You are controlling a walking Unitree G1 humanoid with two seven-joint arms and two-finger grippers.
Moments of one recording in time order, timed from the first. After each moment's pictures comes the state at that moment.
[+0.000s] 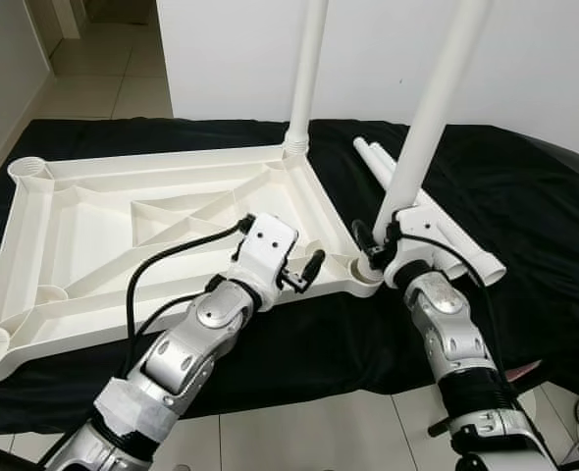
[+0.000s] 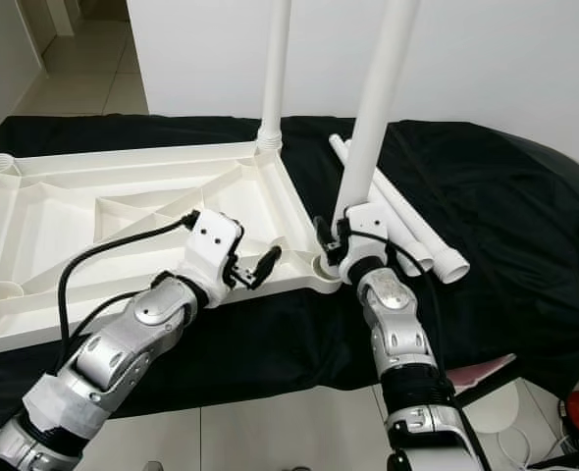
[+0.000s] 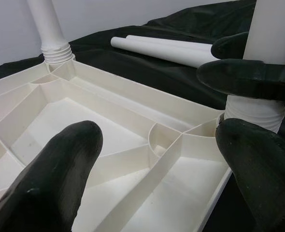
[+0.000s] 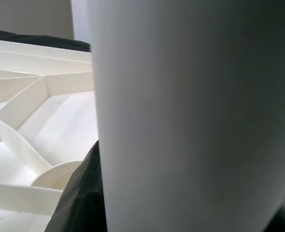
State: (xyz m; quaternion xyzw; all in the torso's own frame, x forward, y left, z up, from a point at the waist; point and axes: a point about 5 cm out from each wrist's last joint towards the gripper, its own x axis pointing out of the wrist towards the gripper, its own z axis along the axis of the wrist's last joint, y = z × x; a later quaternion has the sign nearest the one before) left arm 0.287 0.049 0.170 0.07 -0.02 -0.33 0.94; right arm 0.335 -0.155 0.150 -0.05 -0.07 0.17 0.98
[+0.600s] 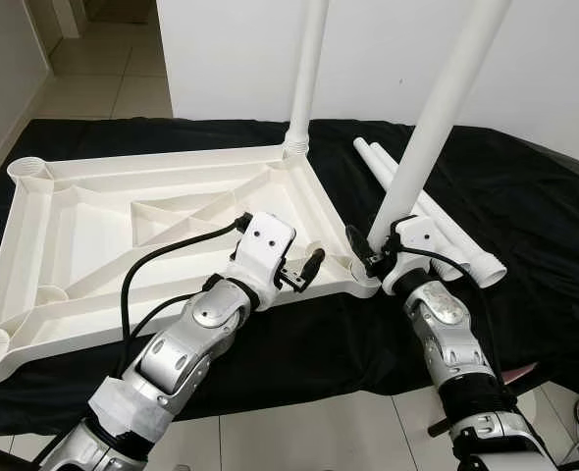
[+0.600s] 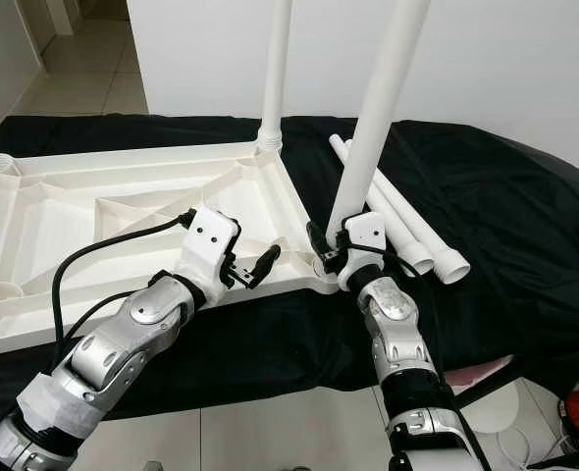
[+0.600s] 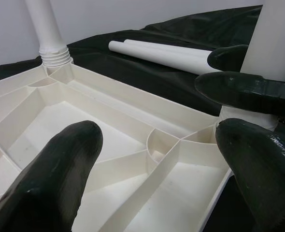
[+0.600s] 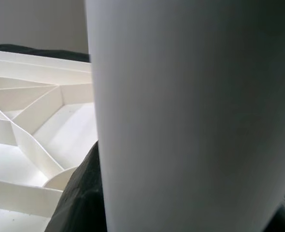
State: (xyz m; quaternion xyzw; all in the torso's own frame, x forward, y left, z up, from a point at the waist) left arm 0.285 0.050 0.174 0.06 -0.02 -0.33 0.94; right arm 0.332 -0.157 0.141 -0.04 -0.10 0.20 0.97
